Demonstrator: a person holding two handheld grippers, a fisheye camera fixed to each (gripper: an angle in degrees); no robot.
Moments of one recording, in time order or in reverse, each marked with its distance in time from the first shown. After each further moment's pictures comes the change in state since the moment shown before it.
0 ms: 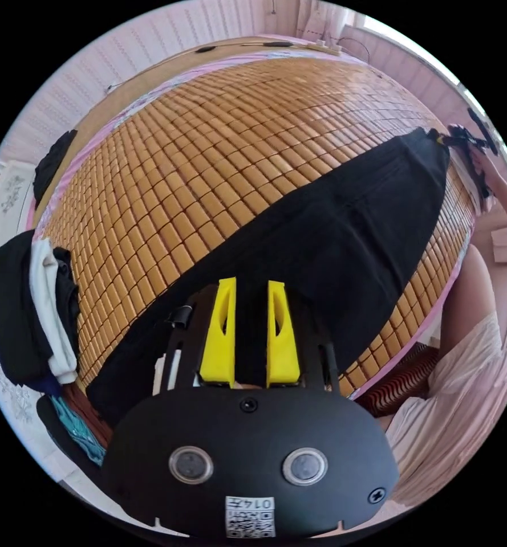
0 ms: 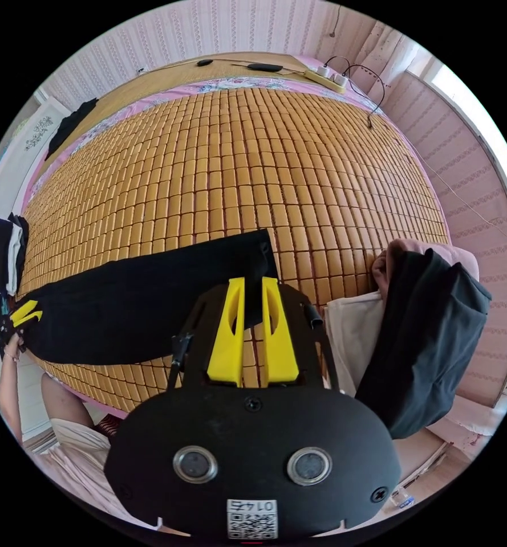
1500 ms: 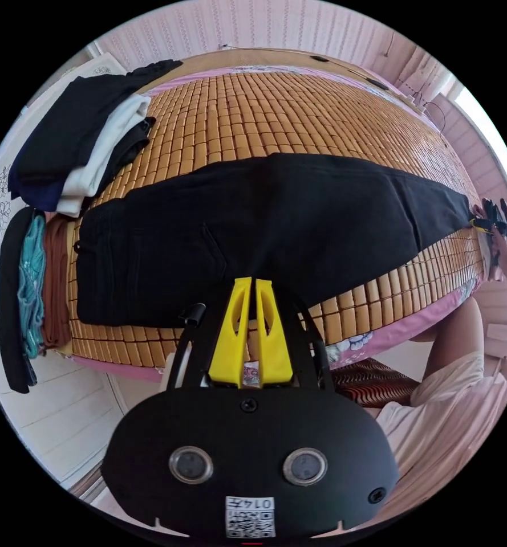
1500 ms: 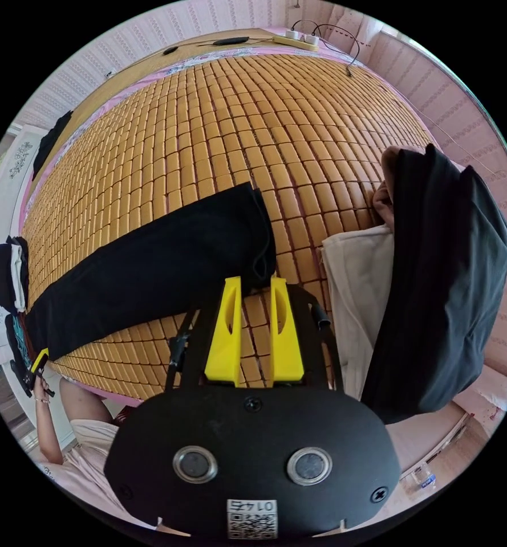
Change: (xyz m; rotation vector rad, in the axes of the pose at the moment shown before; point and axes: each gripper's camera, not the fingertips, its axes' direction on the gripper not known) left arm -0.027 0.150 -0.009 0.023 0.000 -0.465; right arm -0.083 0.016 0.022 -0.139 -0.054 0.123
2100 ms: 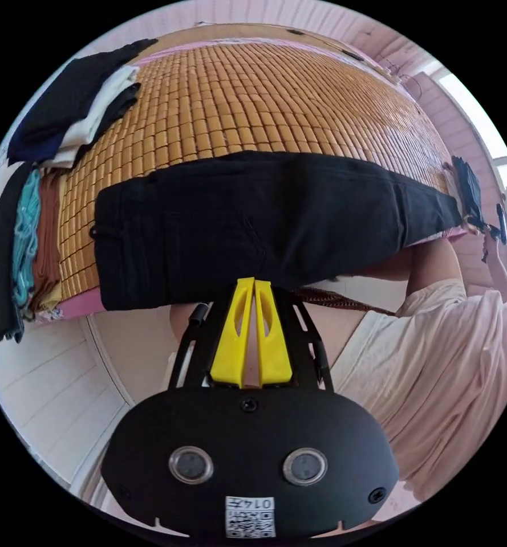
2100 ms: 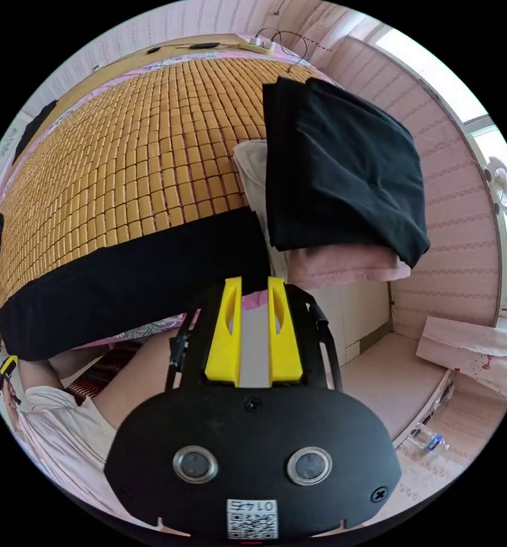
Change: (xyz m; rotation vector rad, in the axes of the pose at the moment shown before) left arm -0.023 0.108 -0.022 -0.138 0.102 0.059; right arm -0.062 0.131 -0.024 0.057 0.229 0.029
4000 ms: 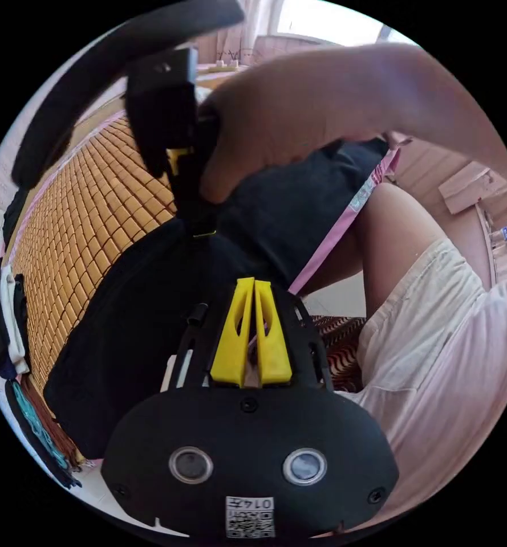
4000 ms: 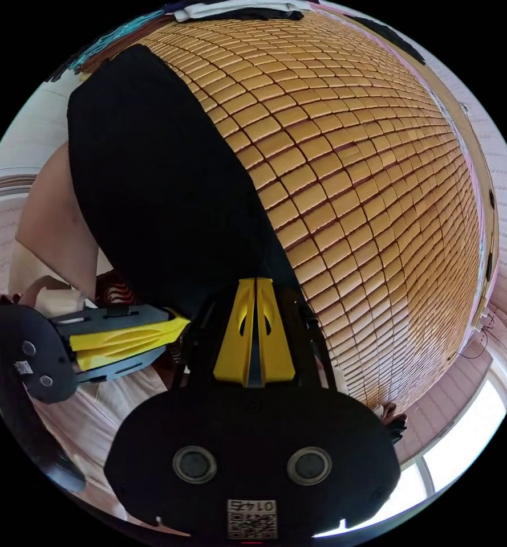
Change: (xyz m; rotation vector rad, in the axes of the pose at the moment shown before) left arm 0.233 -0.036 0.150 0.170 0.011 0.593; right arm -0.711 0.011 -0.045 -0.126 0.011 -1.221
